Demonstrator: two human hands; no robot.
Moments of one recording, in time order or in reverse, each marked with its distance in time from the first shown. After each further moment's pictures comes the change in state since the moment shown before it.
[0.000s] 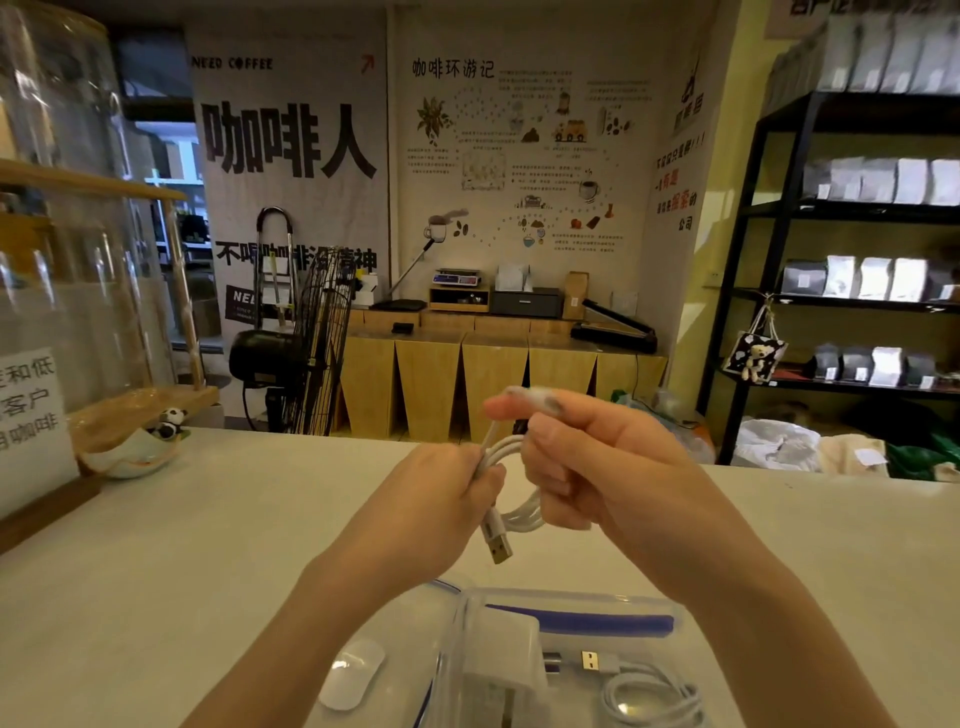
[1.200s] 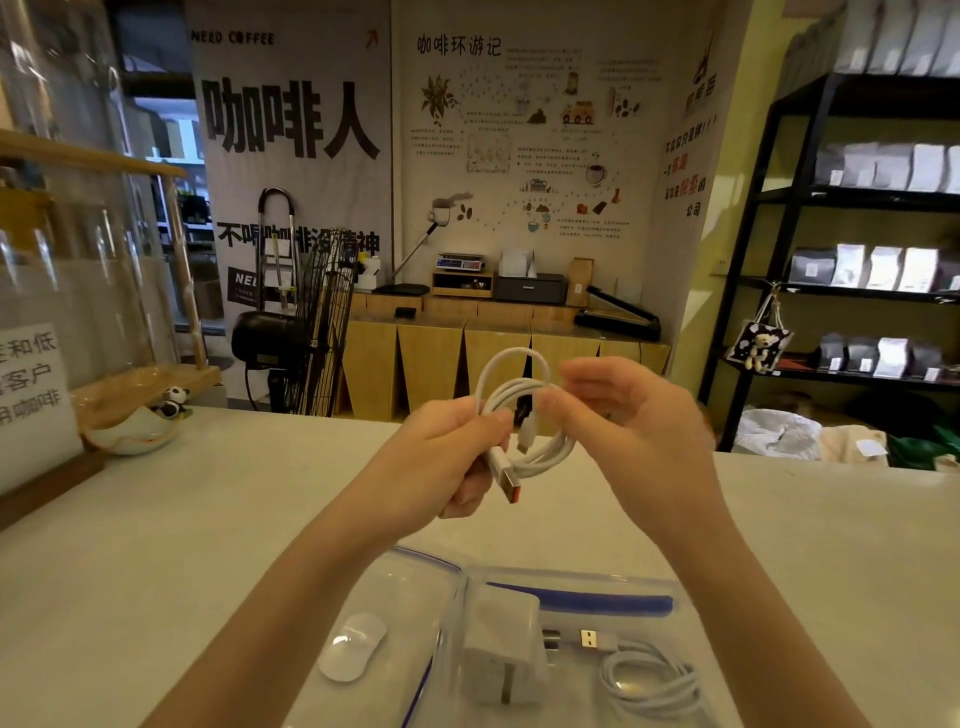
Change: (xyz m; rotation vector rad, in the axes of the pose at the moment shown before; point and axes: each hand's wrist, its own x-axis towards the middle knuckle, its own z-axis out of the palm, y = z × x) left_hand -0.002 0.004 -0.012 -0.661 -0.124 0.004; right_hand 0.012 0.026 -0.010 -0.545 0.495 -0.176
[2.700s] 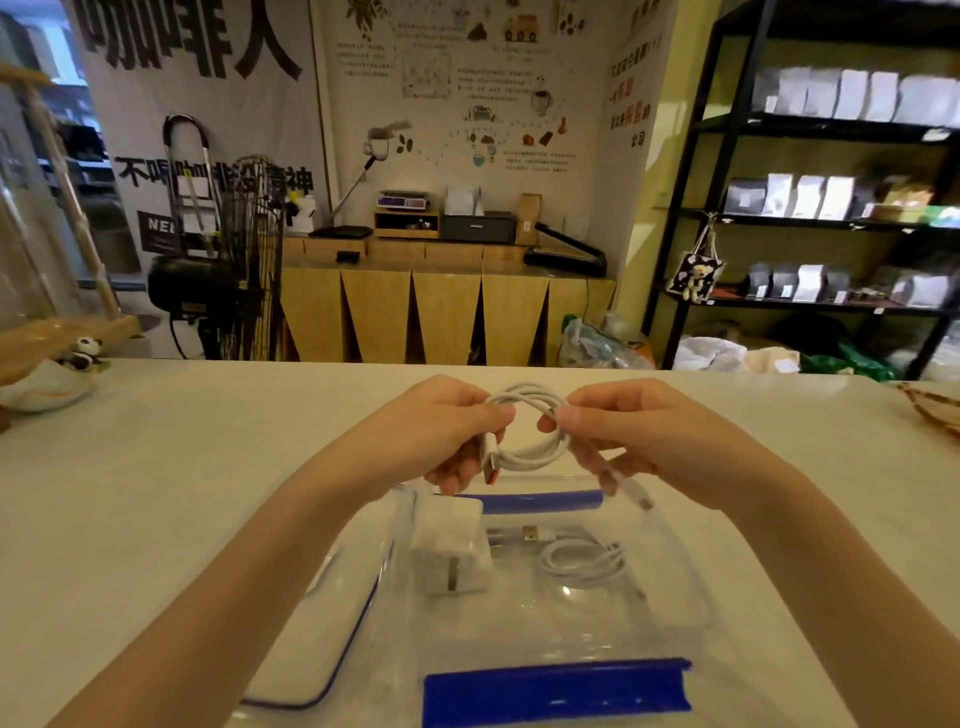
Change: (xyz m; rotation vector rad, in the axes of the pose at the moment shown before) left_hand 0.007 -0.019 0.038 0.286 -0.153 -0.227; right_hand -0.031 0.035 -0.058 0.131 -0.568 0.442
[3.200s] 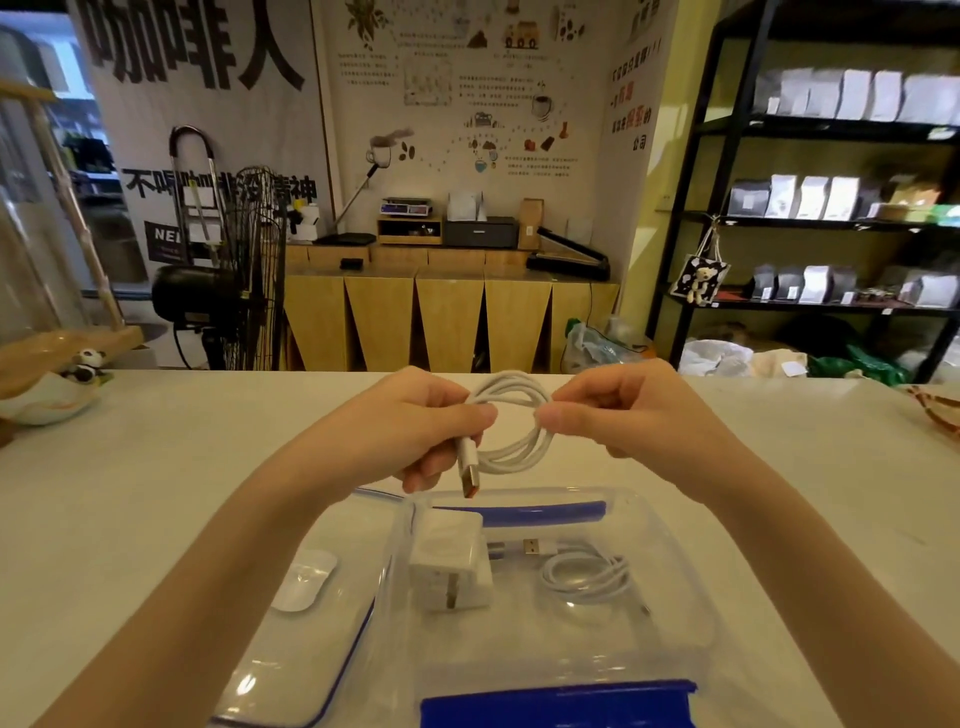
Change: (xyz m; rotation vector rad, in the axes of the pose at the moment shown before) left_hand -0.010 0.006 -0.018 0.007 -0.025 0.066; right_hand 0.008 -0.005 0.001 -0.098 0.172 -0.258
